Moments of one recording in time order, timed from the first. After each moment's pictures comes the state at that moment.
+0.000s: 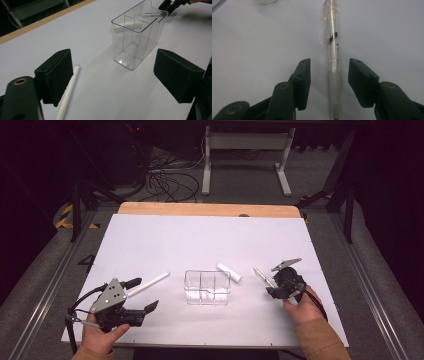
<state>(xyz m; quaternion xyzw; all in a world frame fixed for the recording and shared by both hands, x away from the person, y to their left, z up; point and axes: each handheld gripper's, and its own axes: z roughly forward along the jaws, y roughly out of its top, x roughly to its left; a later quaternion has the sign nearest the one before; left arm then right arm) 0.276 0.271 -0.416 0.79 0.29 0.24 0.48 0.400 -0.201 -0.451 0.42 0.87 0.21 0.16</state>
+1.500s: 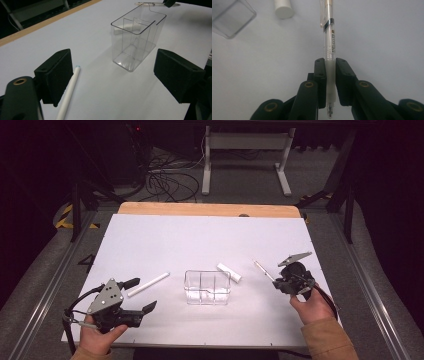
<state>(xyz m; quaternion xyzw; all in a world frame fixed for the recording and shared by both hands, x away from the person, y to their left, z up) 0.273 0.275 -0.414 0.79 0.29 0.24 0.49 0.388 -0.208 -0.409 0.40 0.87 0.23 0.15</state>
